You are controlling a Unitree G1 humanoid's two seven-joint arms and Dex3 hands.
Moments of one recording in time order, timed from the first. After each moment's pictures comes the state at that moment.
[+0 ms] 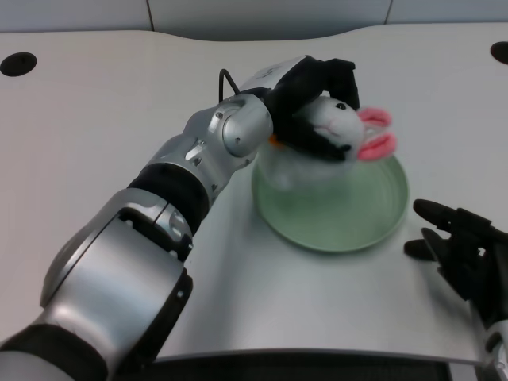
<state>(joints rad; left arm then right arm) -1.14 0.00 -0.35 1.30 0.48 -0.31 -0.03 -0.13 -0.20 -0.19 0.68 0.04 -0.49 0.07</state>
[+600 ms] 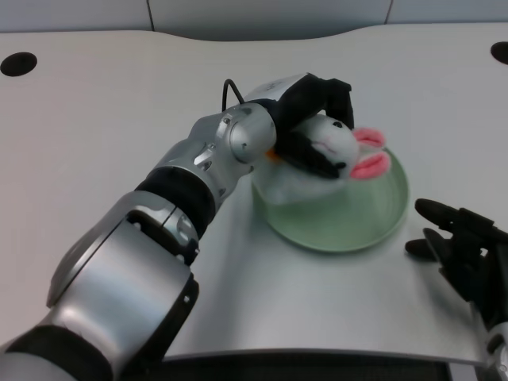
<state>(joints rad) -1.14 -0.02 -0.39 1.31 0.50 -0.23 -0.08 -0.10 -0.19 -0.19 0.61 0.05 -0.46 0.07</state>
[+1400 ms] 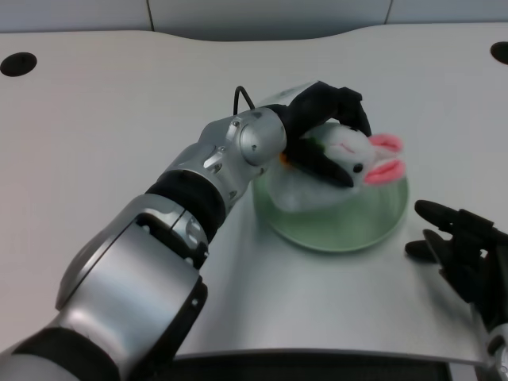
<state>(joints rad) -1.14 -0.05 -0.37 1.31 0.49 -0.20 -0.12 -0.10 -0.19 -0.19 0.61 0.05 -0.46 0.08</state>
